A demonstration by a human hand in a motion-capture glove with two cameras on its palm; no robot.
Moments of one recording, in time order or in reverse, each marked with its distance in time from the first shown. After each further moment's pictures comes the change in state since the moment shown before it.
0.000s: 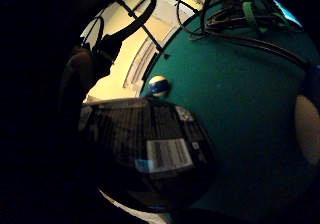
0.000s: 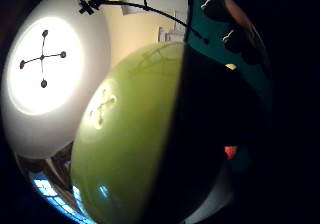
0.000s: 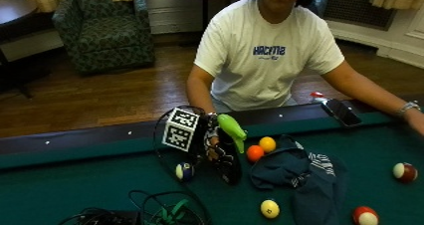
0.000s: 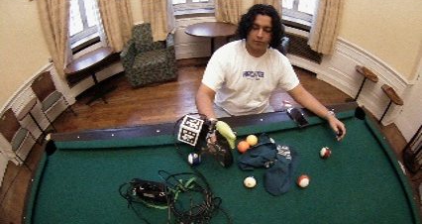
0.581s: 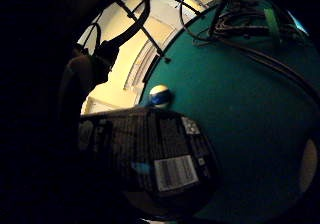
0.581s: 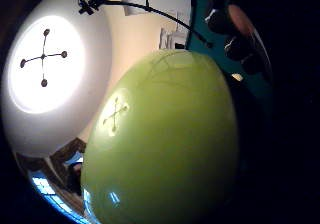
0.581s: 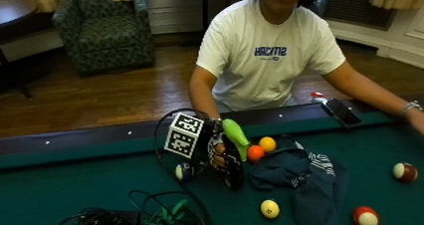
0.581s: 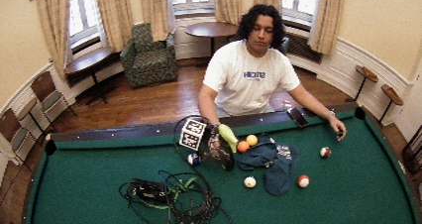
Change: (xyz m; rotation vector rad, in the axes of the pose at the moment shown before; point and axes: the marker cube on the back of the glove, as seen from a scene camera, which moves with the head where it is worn) arm -0.004 -0.027 0.015 0.019 0.012 -0.013
